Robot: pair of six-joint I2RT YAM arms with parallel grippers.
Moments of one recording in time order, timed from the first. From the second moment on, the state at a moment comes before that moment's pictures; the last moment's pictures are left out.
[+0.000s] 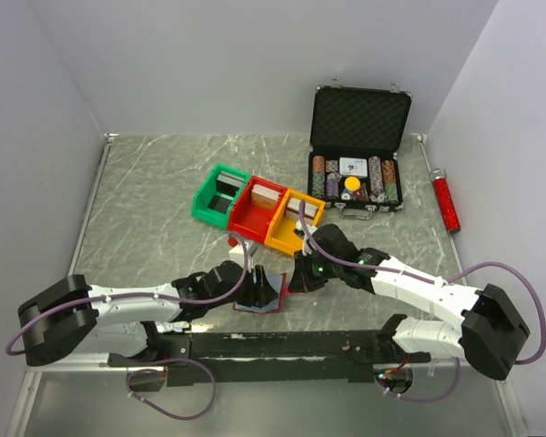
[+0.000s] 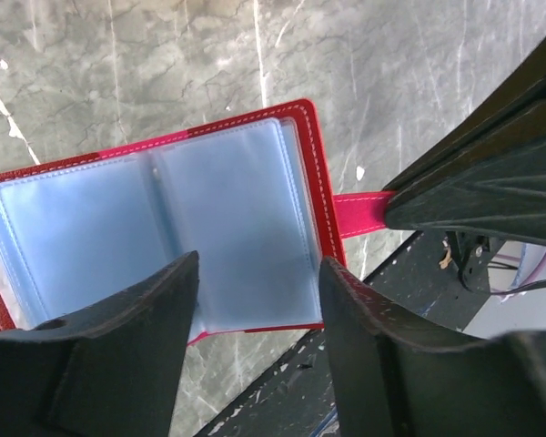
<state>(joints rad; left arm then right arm) -1.10 1.21 0.39 0.24 -0.10 -0.87 0.79 1.13 0.62 -0.32 -0.33 0.52</state>
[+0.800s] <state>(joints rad) -1.10 1.19 0.39 0.29 -0.09 -0.85 0.79 1.12 0.64 -0.35 -0.34 0.51</state>
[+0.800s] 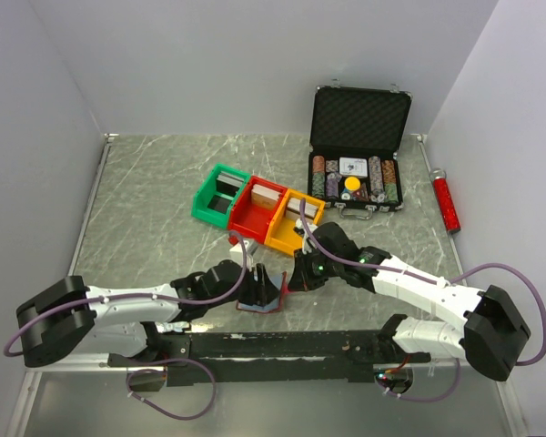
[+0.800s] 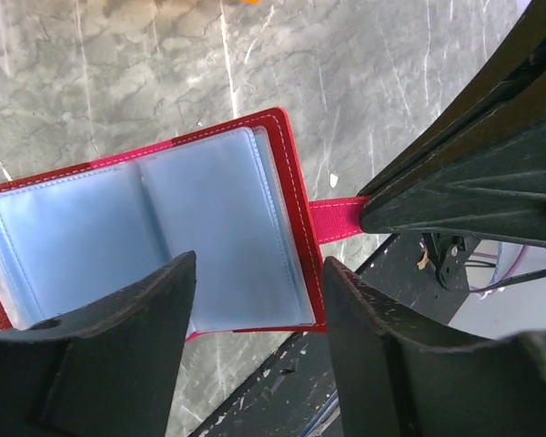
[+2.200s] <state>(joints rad) -1.09 1.10 0.30 0.23 -0.17 -0.91 0.81 1.12 0.72 -0.41 -0.32 0.46</state>
